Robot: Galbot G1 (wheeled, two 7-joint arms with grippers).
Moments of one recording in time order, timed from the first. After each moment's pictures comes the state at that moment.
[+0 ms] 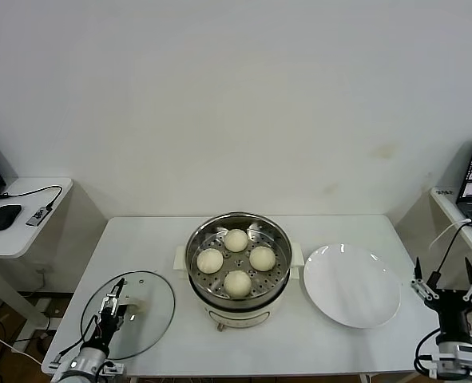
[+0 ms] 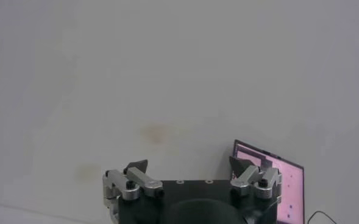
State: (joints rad) left arm 1.42 -1.16 -0.59 -1.56 1.30 -0.08 -0.24; right arm -1.56 1.41 0.99 2.01 -0.01 0.17 -0.02
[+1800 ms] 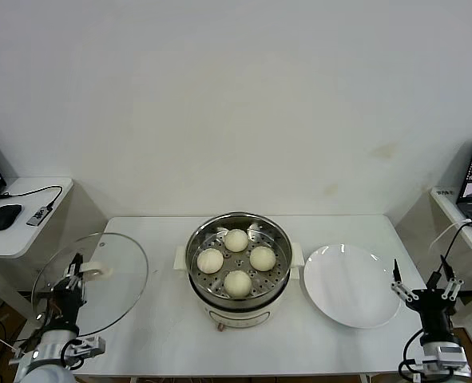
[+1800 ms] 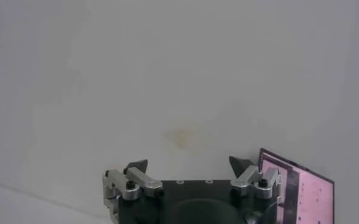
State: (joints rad) left arm 1.54 -1.09 -0.68 -1.98 1.05 0.23 -0.13; right arm -1.58 1.39 0.93 2.02 -0.07 0.18 -0.04
